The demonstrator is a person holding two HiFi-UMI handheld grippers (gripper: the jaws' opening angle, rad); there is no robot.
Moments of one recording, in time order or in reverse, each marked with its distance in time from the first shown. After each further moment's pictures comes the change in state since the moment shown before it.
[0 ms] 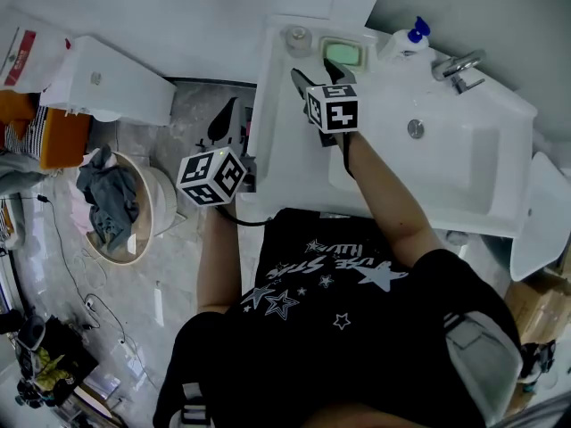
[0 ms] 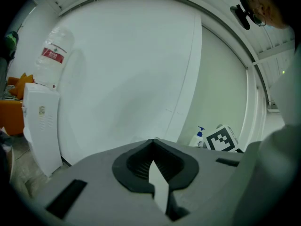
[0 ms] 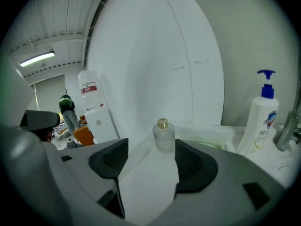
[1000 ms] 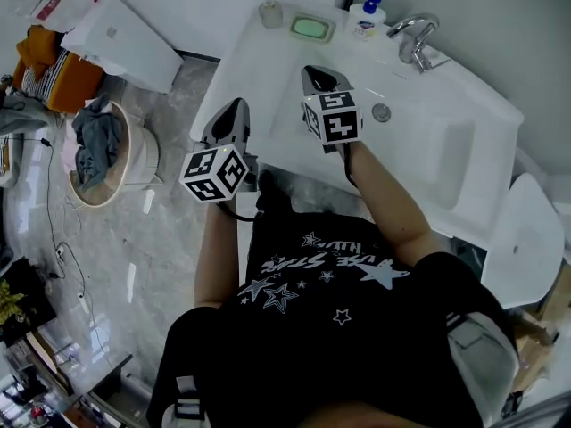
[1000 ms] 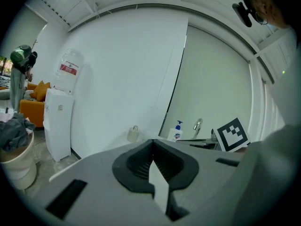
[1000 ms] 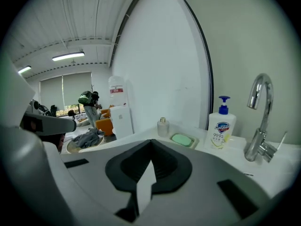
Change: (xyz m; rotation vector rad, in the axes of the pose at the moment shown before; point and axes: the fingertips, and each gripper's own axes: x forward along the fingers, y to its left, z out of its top) left arm -0.085 -0.180 -0.081 -0.009 -0.078 0.152; right arm -0.185 -0.039 -0.042 -0.195 -0.062 0.195
